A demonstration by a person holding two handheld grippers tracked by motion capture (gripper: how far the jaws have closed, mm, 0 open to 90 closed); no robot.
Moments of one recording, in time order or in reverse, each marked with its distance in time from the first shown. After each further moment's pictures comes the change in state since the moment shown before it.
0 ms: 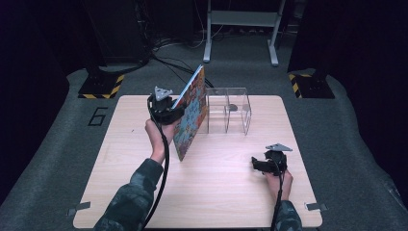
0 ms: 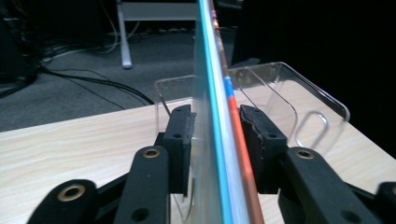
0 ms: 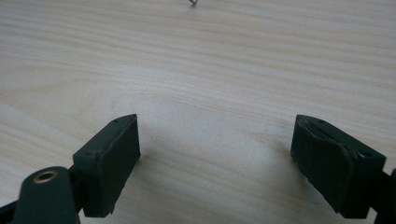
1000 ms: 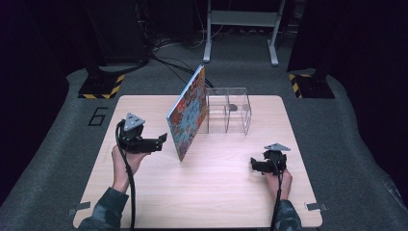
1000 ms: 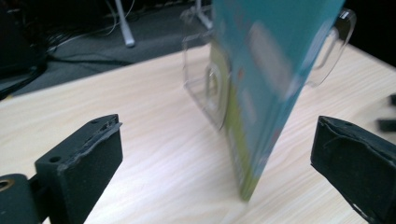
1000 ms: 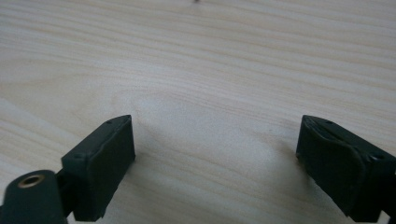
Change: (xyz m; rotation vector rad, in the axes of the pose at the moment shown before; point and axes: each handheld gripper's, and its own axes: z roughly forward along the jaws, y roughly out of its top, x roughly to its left) left arm 0.049 -0.065 -0.082 0.122 0.010 0.130; right arm 0.003 0.001 0.003 0.015 -0.006 -0.024
